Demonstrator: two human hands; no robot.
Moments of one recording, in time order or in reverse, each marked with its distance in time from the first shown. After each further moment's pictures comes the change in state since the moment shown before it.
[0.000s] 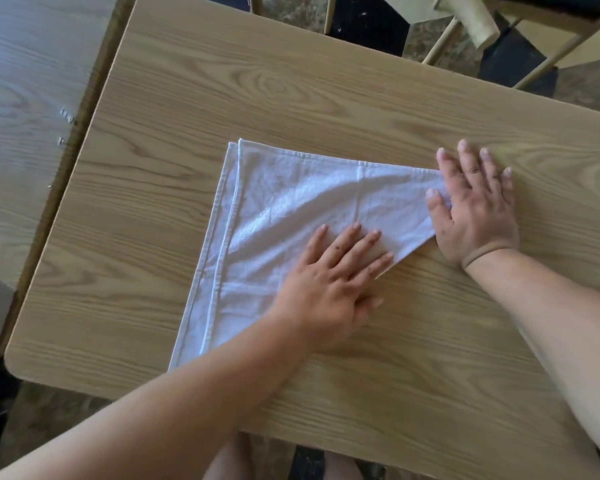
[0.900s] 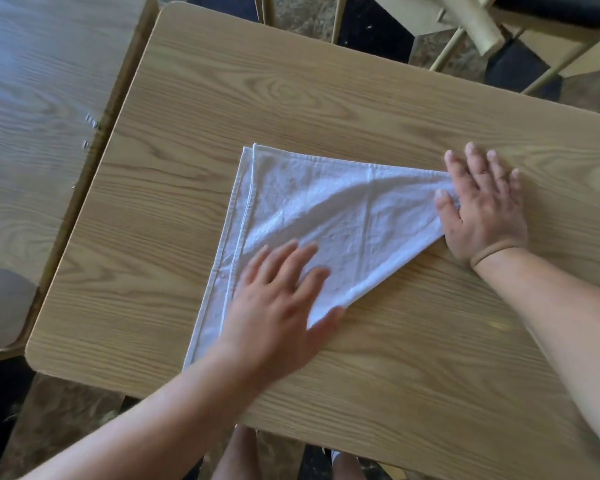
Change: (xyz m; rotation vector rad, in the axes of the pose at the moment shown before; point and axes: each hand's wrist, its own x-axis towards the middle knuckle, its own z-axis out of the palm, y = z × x) left_hand -0.060 -0.018 -0.072 0.017 0.029 -0.209; right_hand -0.002 -0.003 -0.003 0.007 -0.033 0.011
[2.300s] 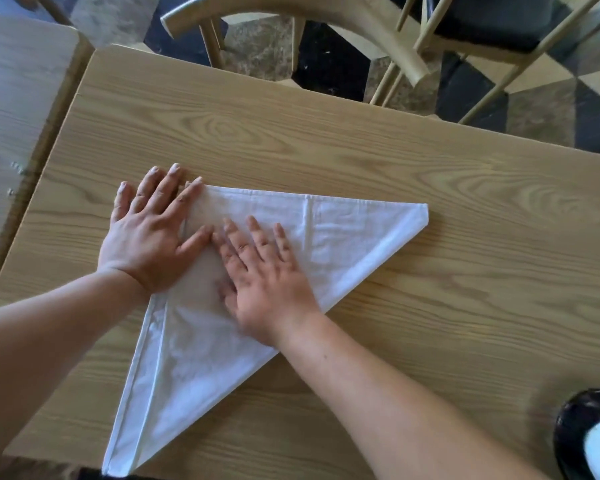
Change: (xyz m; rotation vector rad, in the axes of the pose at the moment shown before) left_hand 0.111 -0.131 -0.007 0.152 -0.098 -0.254; right_hand -0.049 -0.195 0.029 0.114 -0.159 -0.470
